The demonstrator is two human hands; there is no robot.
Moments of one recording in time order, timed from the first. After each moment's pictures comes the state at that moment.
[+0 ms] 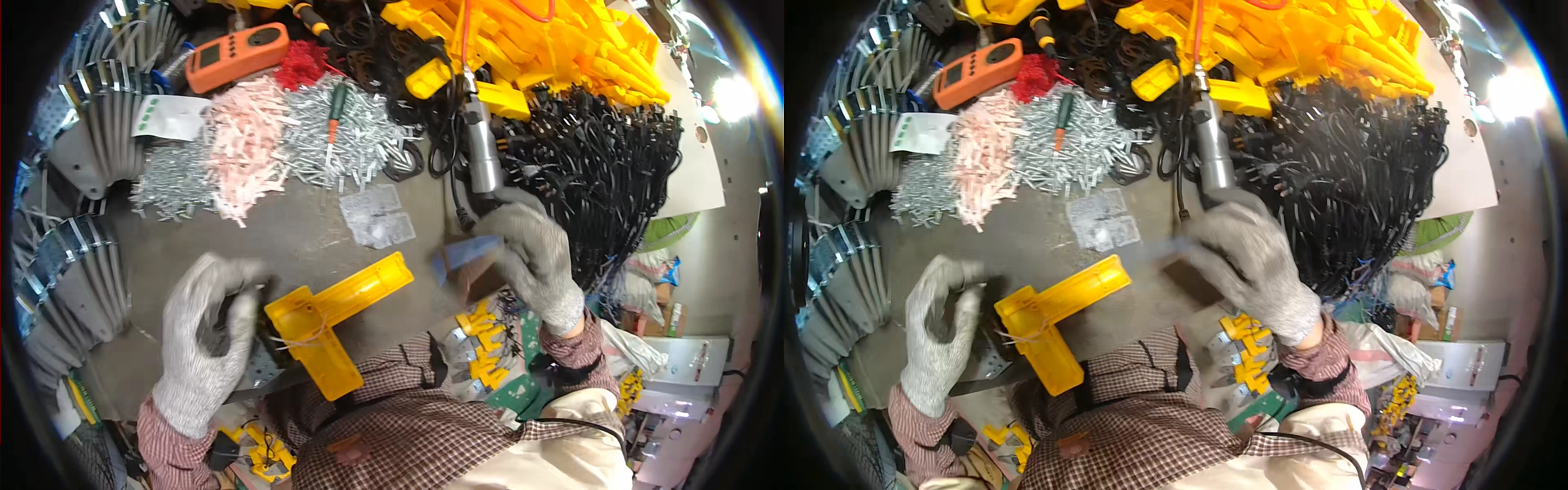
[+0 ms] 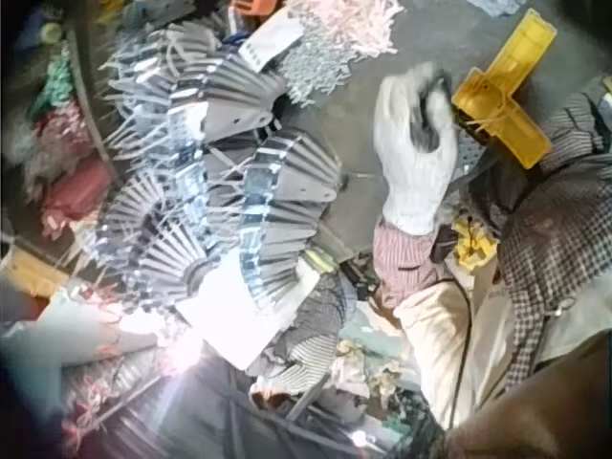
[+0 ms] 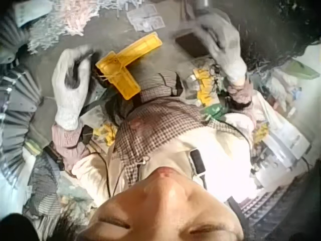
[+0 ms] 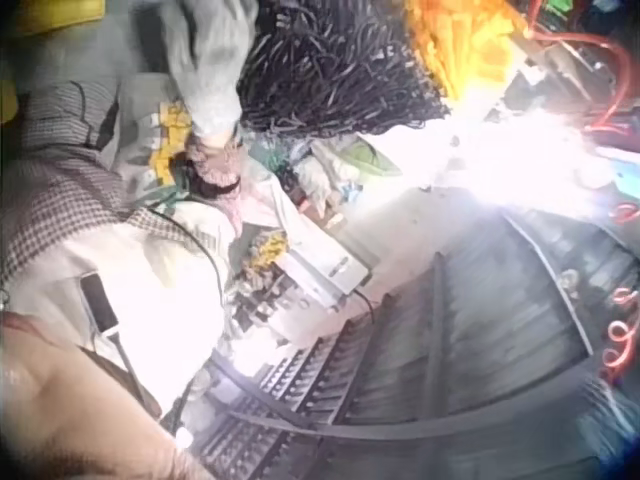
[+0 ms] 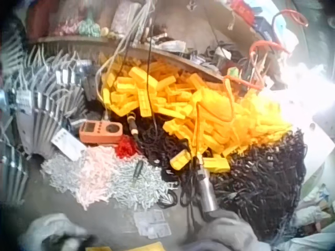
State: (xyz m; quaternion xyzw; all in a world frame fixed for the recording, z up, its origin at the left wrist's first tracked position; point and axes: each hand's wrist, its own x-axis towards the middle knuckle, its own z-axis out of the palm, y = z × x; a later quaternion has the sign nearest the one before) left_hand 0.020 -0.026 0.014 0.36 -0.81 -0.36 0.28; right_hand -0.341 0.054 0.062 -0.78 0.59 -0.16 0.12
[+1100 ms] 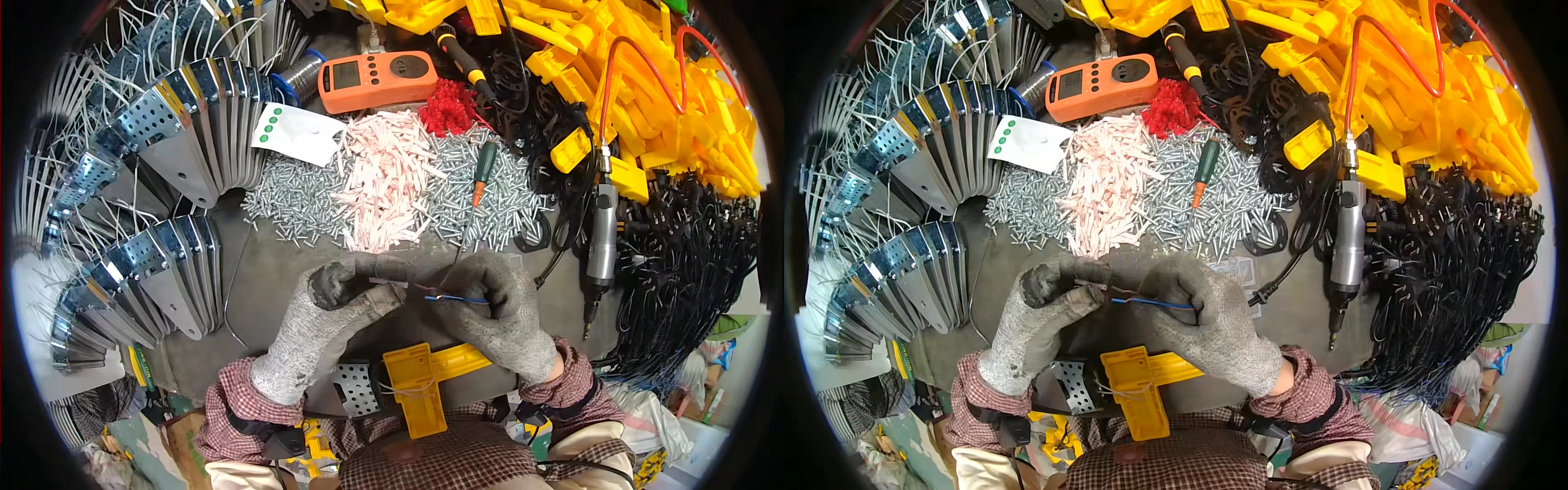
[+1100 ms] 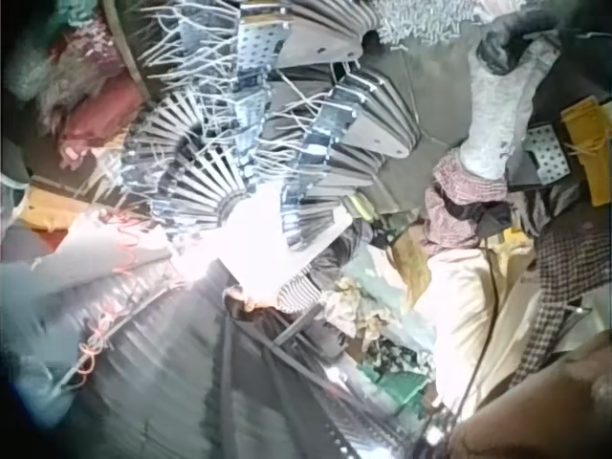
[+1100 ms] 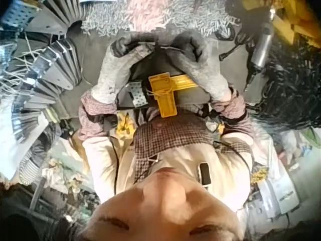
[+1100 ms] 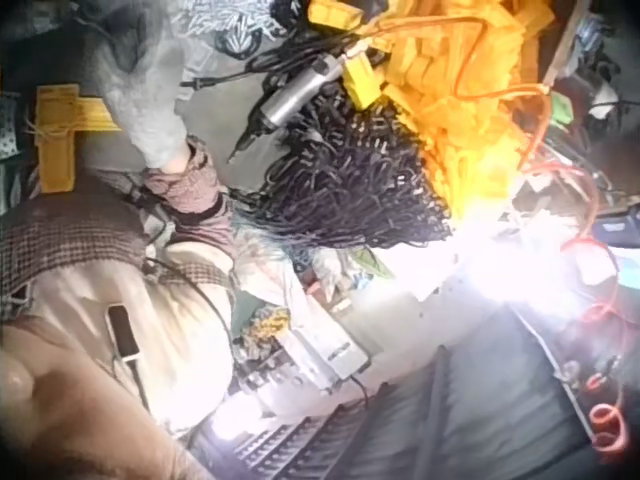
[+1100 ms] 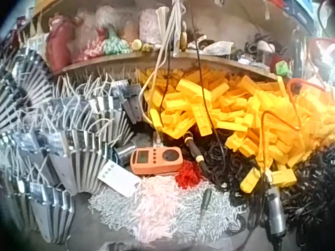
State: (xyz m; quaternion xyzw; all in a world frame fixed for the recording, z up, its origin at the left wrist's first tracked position) left_hand 0.004 -0.065 0.006 0.43 -0.44 -0.72 0.31; right_hand -0.224 -0.033 0.000 -0.60 0.53 -0.38 0.46
